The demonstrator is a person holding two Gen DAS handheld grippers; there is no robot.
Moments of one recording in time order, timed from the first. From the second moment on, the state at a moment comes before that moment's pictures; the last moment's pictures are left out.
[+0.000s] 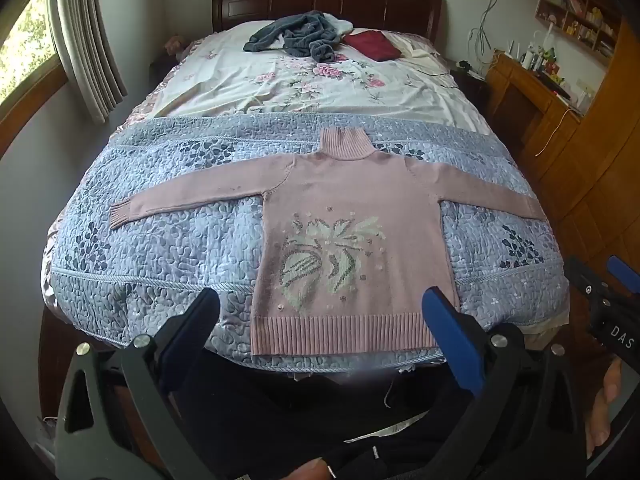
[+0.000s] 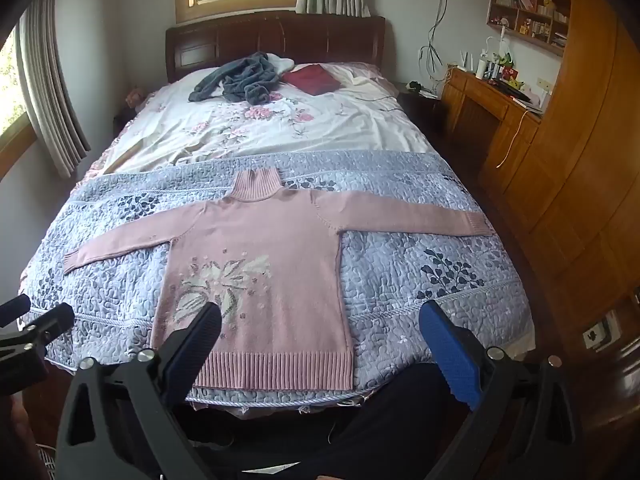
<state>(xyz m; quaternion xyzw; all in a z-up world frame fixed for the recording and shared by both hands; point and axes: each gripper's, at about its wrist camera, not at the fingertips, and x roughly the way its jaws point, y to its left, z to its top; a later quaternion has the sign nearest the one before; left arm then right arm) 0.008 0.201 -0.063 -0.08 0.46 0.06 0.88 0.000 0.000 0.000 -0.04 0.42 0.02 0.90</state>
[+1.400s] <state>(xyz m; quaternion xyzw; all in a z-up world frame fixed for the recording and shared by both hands) 0.009 0.203 -0.065 -0.08 0.46 0.06 0.88 0.002 0.001 0.005 -0.04 0.42 0.02 0.90</state>
